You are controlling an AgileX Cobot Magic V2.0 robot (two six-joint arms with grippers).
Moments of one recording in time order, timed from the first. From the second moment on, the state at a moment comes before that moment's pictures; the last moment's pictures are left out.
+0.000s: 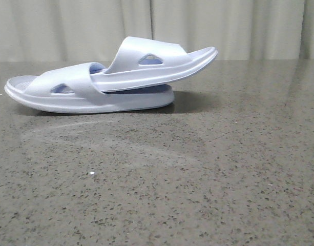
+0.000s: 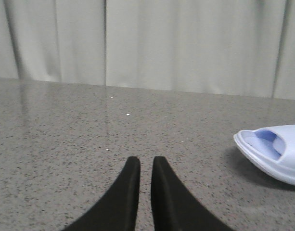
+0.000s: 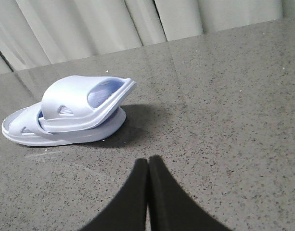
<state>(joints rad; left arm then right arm) 0.02 0.09 0.00 -0.15 -0.05 0.09 0.24 0.45 -0.25 1.29 0.17 -1.02</state>
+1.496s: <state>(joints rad) 0.09 0.00 0.00 -0.13 0.17 0.08 0.23 0.45 -0.24 0.95 0.09 -0.87</state>
